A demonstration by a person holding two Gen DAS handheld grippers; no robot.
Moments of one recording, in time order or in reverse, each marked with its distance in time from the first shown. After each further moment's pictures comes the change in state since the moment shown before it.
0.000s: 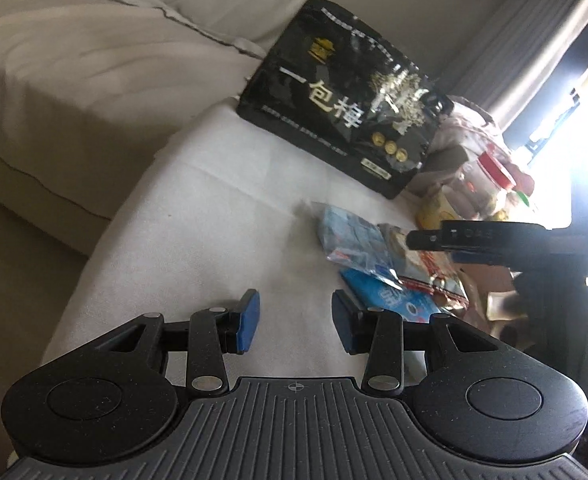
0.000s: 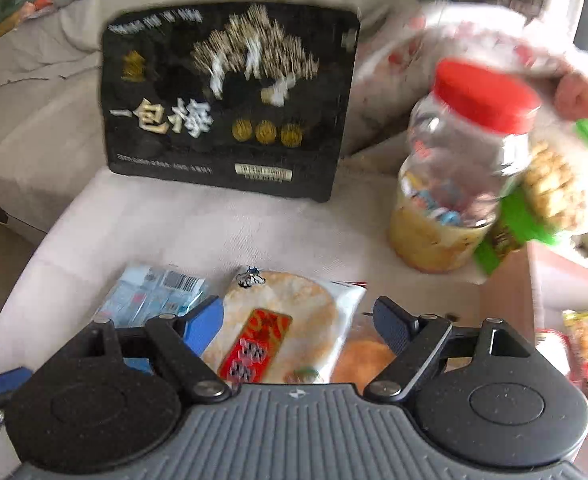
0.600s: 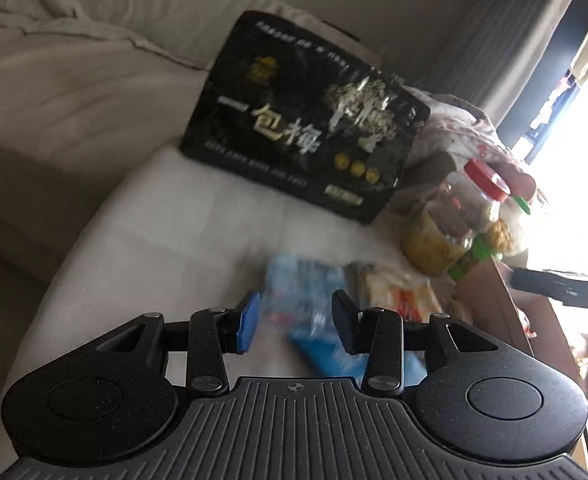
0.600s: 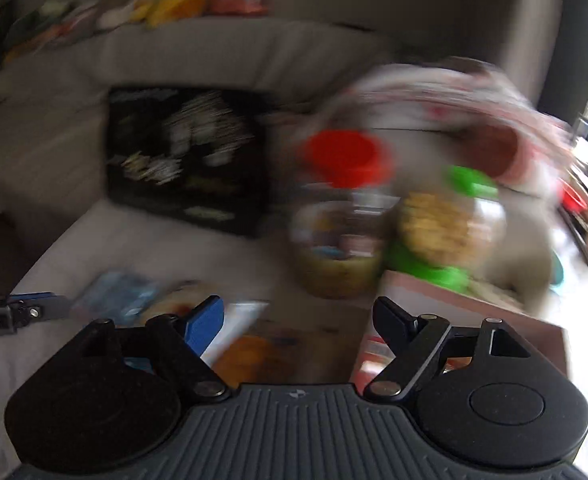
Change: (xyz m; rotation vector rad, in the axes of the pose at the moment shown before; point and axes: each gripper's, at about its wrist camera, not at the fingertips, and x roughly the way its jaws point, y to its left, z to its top) left arm 0.046 -0.050 0.032 0.082 -0.030 0.040; right arm -0.059 -0.063 -0.004 -0.083 -0.101 0.028
